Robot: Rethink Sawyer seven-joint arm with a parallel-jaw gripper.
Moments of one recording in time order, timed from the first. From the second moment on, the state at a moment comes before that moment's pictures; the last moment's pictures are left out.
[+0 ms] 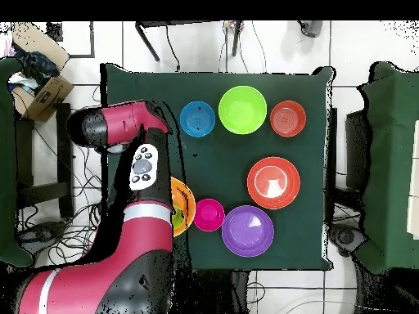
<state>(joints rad) 0.19 -0.24 -0.09 1.01 -0.02 0.80 1.95</state>
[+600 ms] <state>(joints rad) 0.19 -0.20 -0.09 1.00 -0.02 0.80 1.95</state>
